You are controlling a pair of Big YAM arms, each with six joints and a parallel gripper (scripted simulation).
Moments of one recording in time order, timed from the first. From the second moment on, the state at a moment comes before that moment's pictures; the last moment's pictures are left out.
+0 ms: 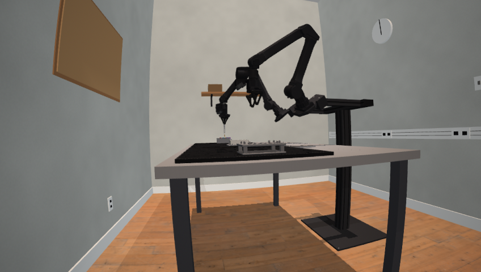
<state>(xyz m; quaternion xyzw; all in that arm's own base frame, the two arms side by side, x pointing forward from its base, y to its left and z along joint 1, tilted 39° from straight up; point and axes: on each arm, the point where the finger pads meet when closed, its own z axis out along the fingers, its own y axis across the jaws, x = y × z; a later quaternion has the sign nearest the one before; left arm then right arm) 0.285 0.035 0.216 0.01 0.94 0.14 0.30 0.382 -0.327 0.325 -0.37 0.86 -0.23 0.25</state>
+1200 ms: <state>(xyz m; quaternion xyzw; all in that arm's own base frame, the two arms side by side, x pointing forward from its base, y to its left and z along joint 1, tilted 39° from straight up) 0.285 0.035 0.216 0.01 0.94 0.14 0.30 0.385 -0.279 0.312 -0.39 0.86 -0.23 0.25</state>
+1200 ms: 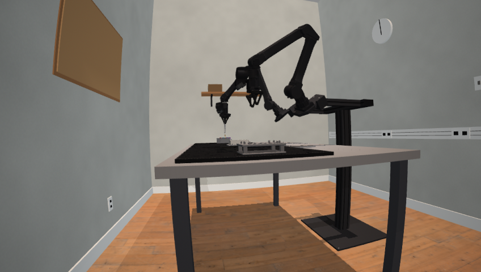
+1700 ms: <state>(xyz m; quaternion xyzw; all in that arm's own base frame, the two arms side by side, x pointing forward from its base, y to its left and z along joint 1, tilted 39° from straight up) 0.285 0.035 0.216 0.01 0.94 0.14 0.30 0.385 -0.259 0.305 -0.39 0.86 -0.23 0.25</state>
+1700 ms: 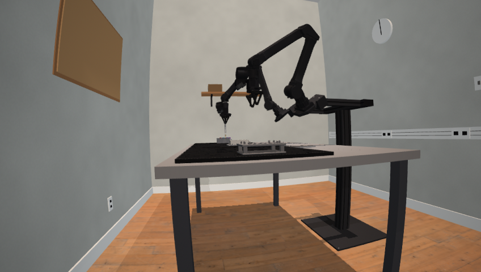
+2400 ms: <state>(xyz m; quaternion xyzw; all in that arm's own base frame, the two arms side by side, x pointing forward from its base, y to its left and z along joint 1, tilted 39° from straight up) 0.285 0.035 0.216 0.01 0.94 0.14 0.30 0.386 -0.229 0.295 -0.39 0.86 -0.23 0.25</state>
